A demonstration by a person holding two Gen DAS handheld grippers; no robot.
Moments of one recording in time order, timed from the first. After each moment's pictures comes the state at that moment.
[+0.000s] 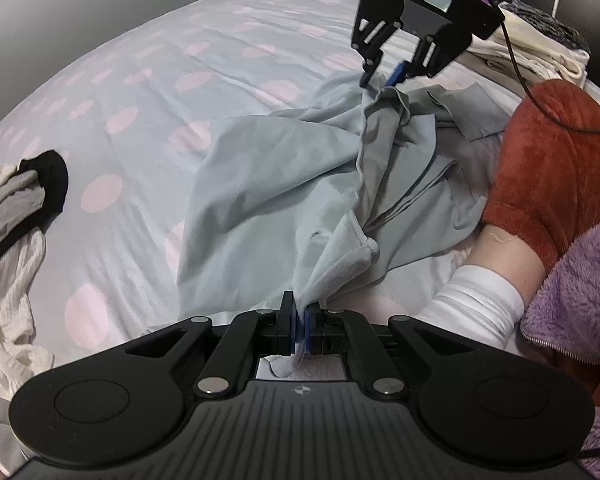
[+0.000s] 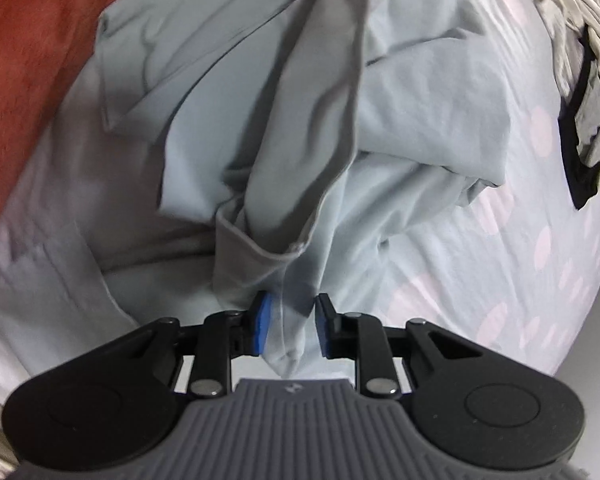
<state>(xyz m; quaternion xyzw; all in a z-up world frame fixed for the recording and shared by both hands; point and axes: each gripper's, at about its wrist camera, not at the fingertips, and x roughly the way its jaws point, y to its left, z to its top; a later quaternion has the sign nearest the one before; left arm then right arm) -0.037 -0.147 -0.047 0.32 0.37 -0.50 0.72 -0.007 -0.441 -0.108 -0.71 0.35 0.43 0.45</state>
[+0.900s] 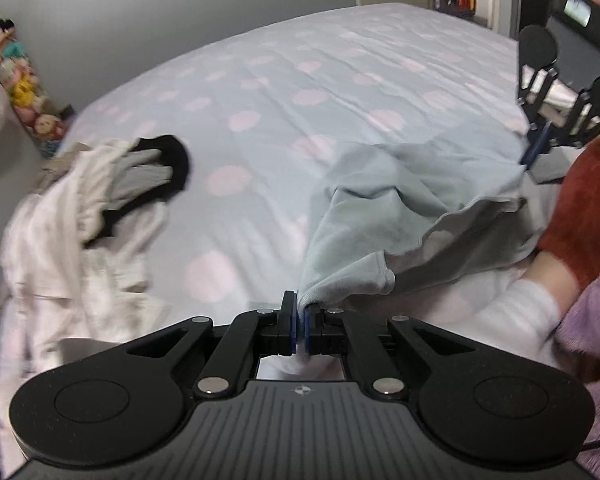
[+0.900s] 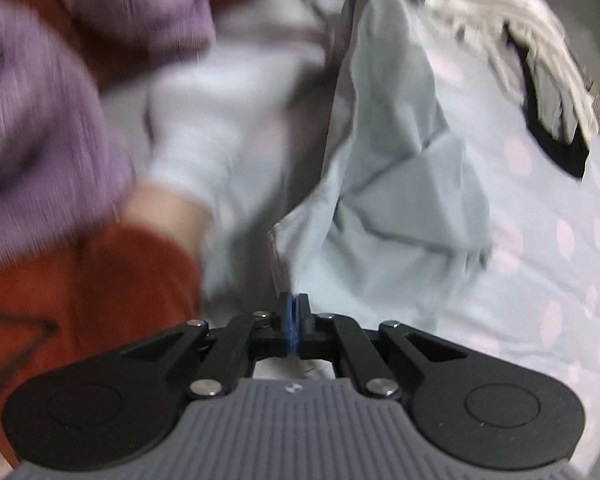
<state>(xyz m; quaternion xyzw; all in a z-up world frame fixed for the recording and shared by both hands) -0.021 -0.071 0.026 0.30 0.35 -0.38 0.80 -0.063 -0.371 0.003 -0.47 0.42 0.48 0.61</state>
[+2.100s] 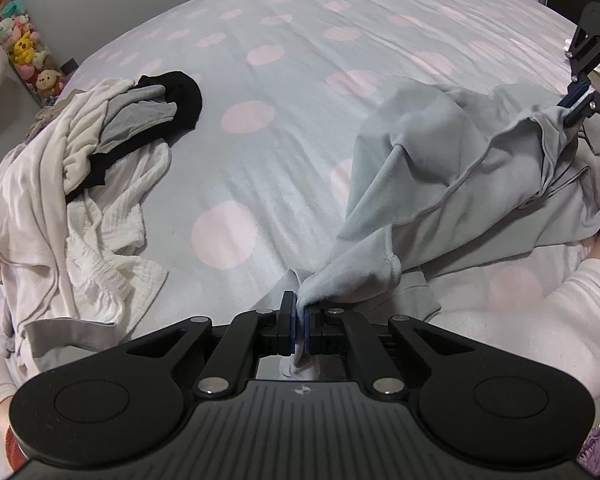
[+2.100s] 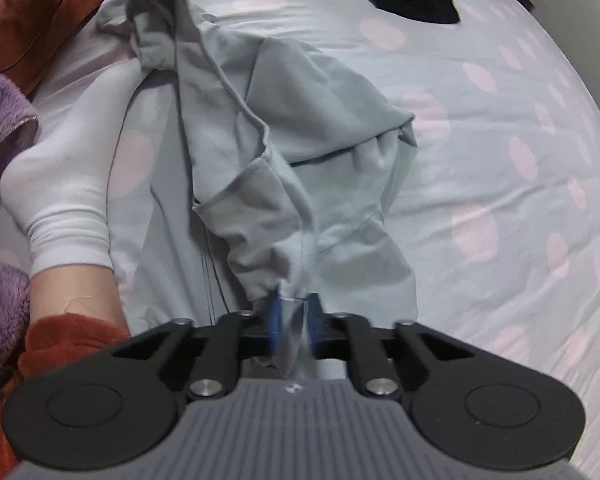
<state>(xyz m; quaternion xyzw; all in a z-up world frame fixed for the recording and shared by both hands) 0.035 -0.082 -0.039 0.31 0.41 -0.35 0.78 -0.018 -0.412 -0.055 -0.32 0.50 0.29 0.75</state>
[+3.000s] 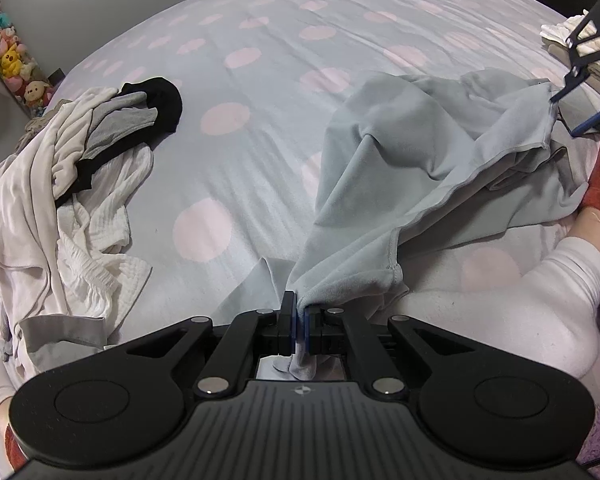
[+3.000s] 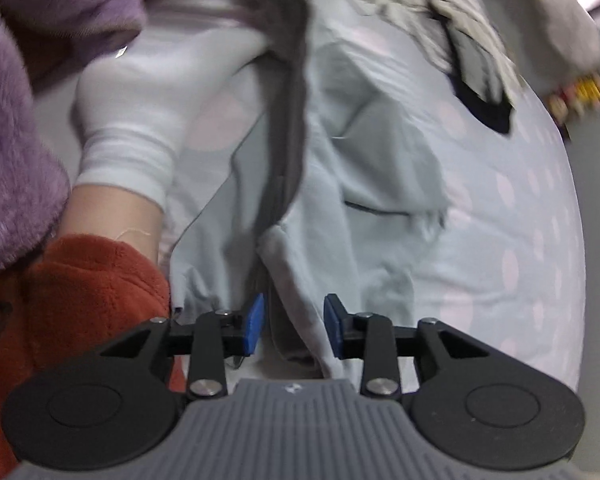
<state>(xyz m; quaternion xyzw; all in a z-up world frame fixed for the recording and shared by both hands) 0.011 -0.084 -0.039 0.32 0.41 -0.37 0.77 -0.092 -0.375 -0.066 -0.52 0.38 0.35 0.68</state>
